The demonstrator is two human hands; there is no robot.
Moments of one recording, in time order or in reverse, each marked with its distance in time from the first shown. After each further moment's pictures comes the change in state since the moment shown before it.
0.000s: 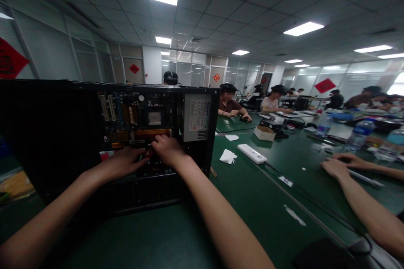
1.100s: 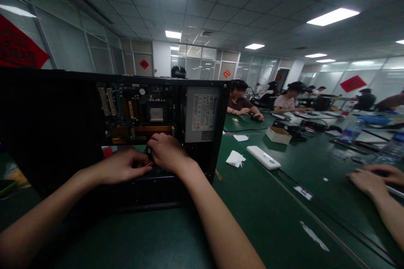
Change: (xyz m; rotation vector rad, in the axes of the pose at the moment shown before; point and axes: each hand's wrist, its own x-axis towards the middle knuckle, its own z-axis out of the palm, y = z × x) left_hand -0.007 0.026 -0.012 -0.241 -0.145 0.178; right_hand -0.009 -0.003 -0.010 0.375 0.113 -0.052
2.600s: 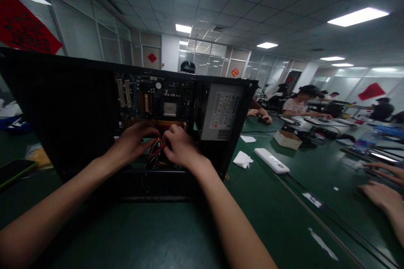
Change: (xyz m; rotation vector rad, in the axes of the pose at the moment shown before) left_hand 0.003 -0.018 -0.003 0.113 0.583 0.027; right_hand -0.004 0.003 0.008 0.080 0.131 0.061
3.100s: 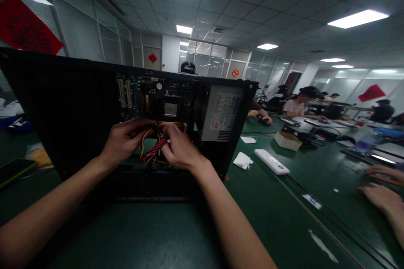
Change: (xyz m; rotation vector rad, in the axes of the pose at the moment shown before) left_hand -0.001 0.013 -0.012 -0.285 0.305 0.019; right_hand -0.001 -0.008 -0.011 0.284 0.115 -0.127
